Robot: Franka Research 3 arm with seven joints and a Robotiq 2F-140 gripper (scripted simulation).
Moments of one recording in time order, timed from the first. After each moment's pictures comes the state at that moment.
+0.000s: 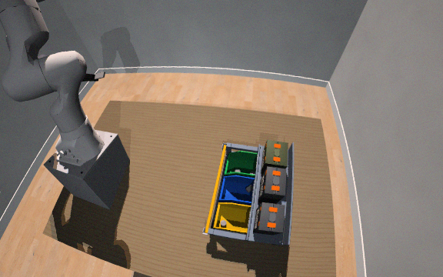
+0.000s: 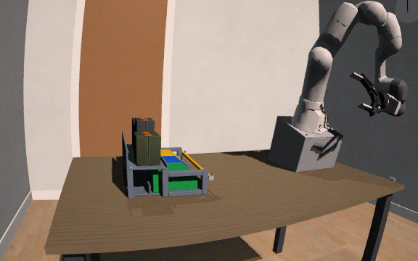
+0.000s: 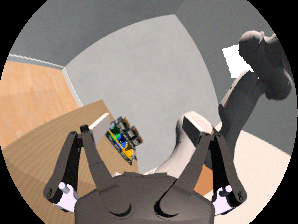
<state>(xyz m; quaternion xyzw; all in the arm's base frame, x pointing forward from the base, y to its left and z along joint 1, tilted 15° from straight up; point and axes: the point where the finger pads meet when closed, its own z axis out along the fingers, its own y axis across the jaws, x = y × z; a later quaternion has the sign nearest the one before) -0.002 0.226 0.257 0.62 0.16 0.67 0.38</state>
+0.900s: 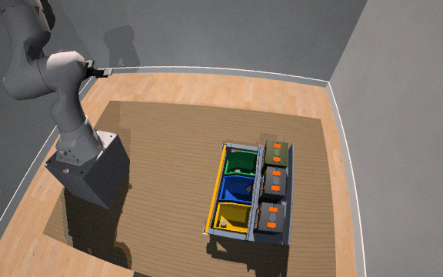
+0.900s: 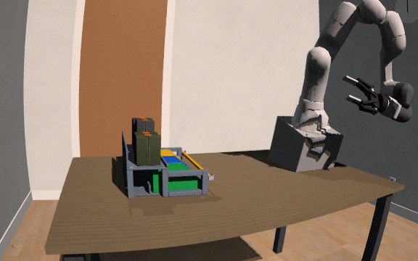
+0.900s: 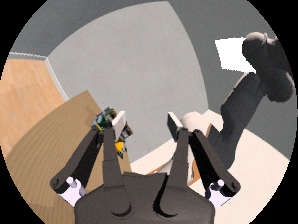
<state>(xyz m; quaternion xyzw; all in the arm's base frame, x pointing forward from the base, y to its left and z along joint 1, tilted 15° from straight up) 0.053 0.220 0.257 0.63 0.09 0.63 0.44</state>
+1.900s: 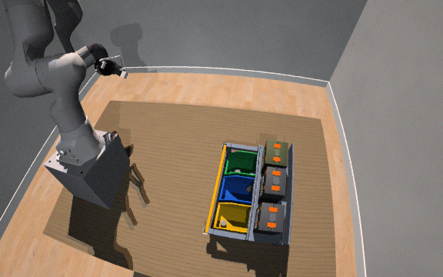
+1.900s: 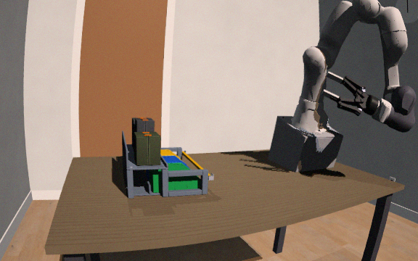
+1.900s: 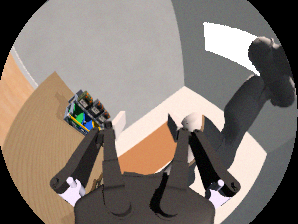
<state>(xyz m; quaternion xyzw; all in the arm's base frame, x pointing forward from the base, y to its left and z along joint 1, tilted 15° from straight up) 0.143 0.177 0.258 0.64 -0.04 0.53 0.56</state>
